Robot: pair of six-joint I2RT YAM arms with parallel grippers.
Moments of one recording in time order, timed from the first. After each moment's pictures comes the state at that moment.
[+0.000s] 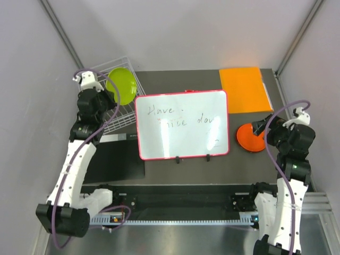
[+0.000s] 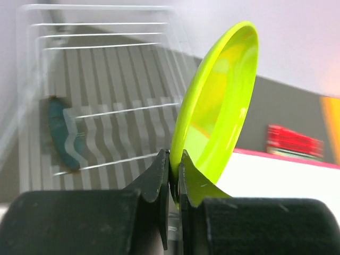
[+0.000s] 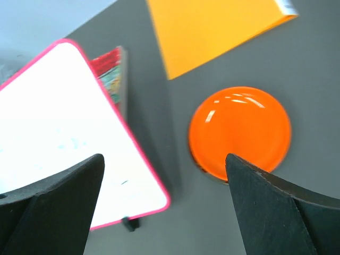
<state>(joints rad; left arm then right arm) -0.11 1.07 1.08 -0.23 -0.22 -0.29 -0.31 0.57 0.74 -0.57 -0.26 0.39</state>
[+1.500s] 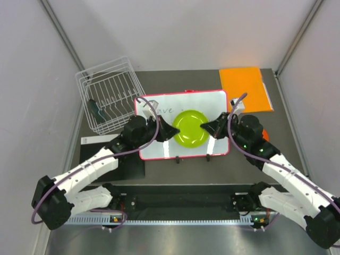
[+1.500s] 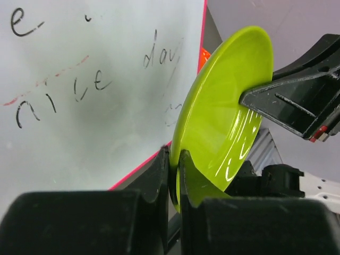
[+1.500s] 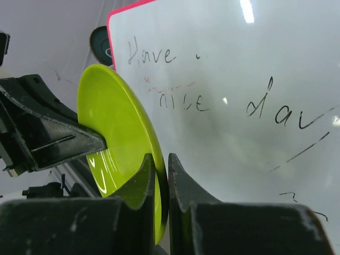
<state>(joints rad) -0.72 1.07 0.73 0.08 0.16 -0.73 0.55 0.89 0.65 0.02 -0.20 0.63</state>
